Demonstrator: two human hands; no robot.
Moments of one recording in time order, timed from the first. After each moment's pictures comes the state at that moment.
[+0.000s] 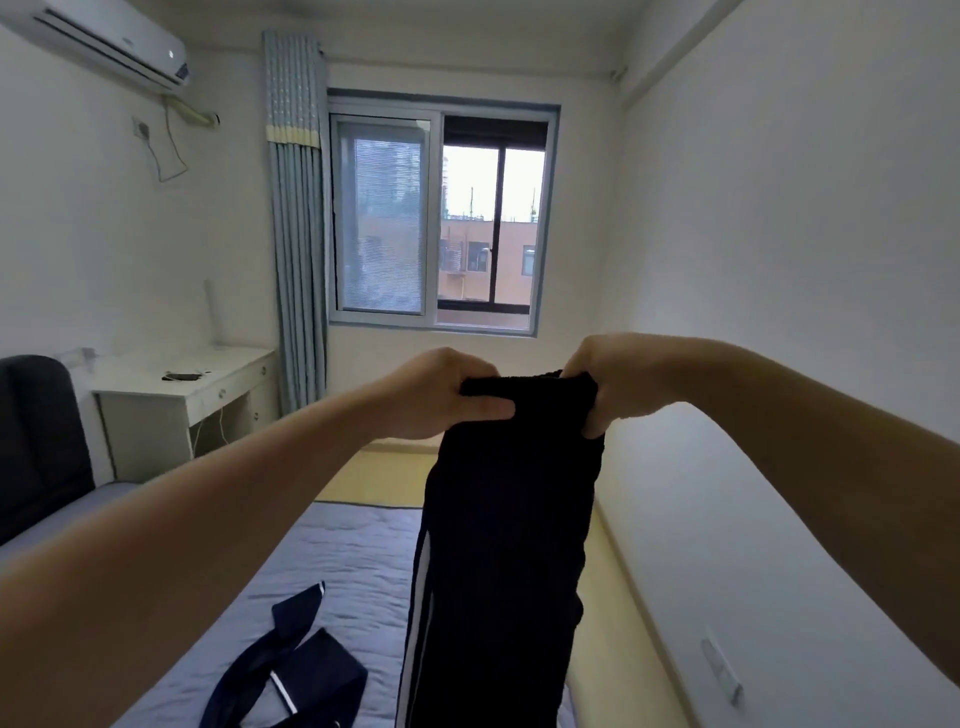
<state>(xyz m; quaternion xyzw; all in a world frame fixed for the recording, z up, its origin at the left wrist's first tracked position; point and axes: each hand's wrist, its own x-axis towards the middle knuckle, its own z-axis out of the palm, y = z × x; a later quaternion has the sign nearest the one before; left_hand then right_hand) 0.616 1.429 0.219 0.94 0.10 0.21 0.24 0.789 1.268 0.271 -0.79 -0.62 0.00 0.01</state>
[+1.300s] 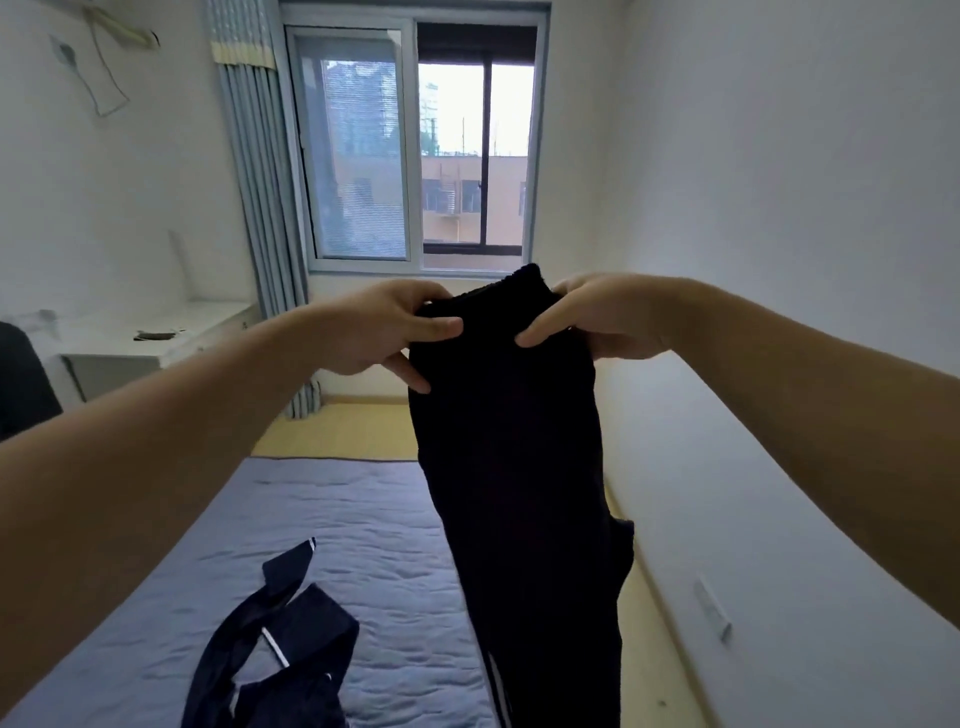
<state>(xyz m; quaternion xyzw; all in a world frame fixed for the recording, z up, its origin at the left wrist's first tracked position) 0.691 1.479 0.218 0.84 0.15 0.11 0.52 0.899 1.324 0.241 -0.68 -0.52 0.39 0.34</state>
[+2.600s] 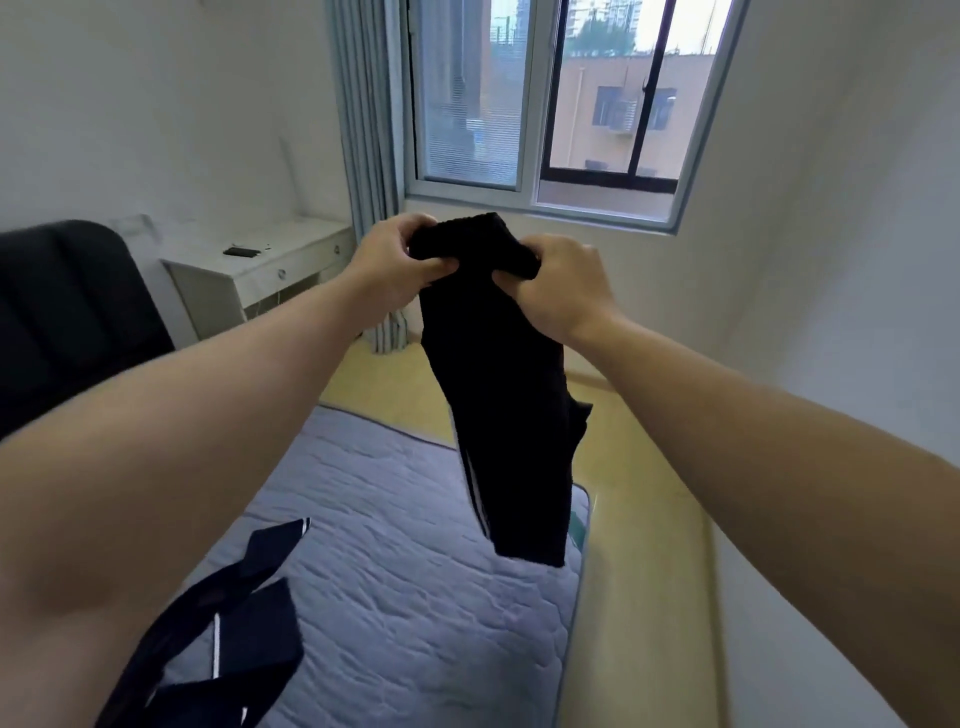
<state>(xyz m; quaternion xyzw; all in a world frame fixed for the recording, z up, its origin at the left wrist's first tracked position) 1.082 1.804 0.142 0.74 0.38 0.42 0.38 1.268 1.708 0.141 -0.65 -0.64 0.00 0.41</state>
